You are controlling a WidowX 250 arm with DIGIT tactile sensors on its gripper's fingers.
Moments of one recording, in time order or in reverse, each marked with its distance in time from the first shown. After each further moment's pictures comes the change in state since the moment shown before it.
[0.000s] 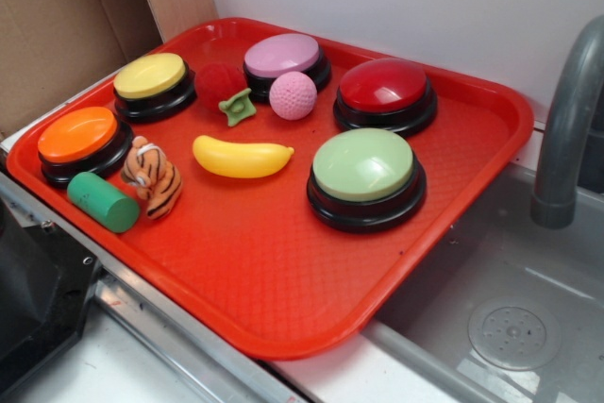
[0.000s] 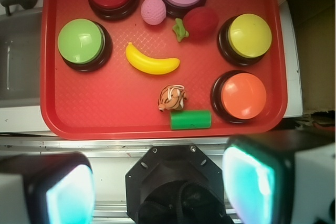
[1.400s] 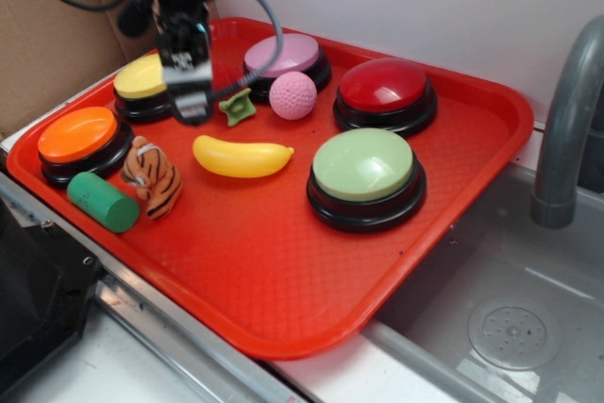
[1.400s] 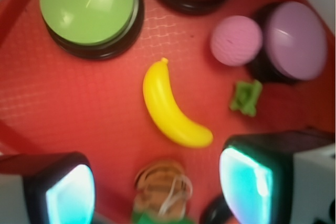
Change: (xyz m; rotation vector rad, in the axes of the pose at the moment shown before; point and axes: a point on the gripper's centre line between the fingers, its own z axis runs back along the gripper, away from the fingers) arm 0.076 -0.014 -0.140 0.111 0.118 -0.663
